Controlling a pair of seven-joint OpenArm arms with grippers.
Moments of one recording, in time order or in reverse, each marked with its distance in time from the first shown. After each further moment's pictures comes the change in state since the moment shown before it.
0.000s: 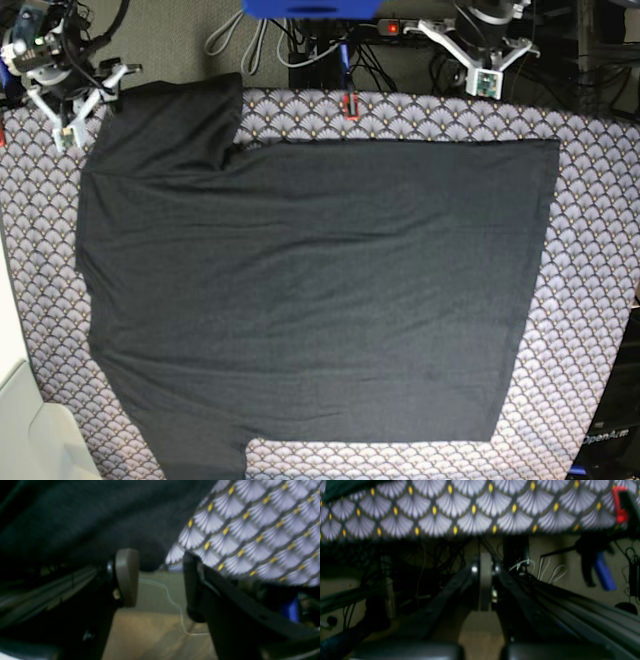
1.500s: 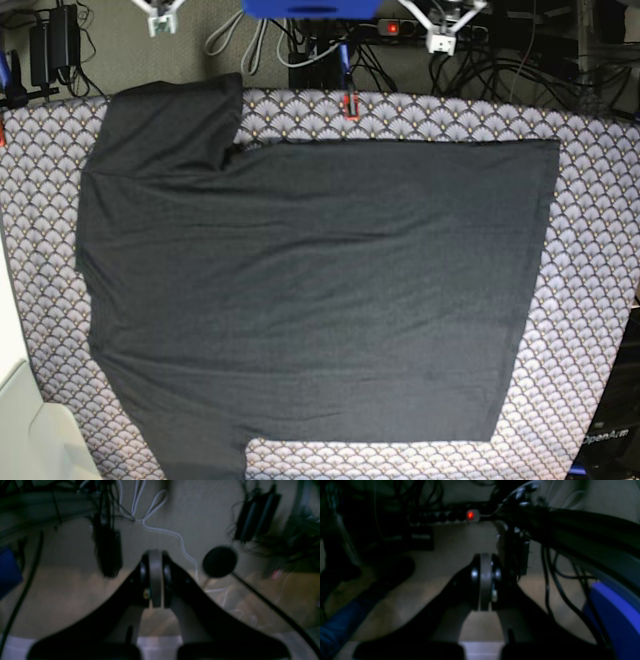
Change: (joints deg) left arm -9.7 2.4 4.3 -35.5 0.2 -0.1 -2.4; right arm -16.9 0.5 -30.3 -19.2 -14.1 -33.2 27.6
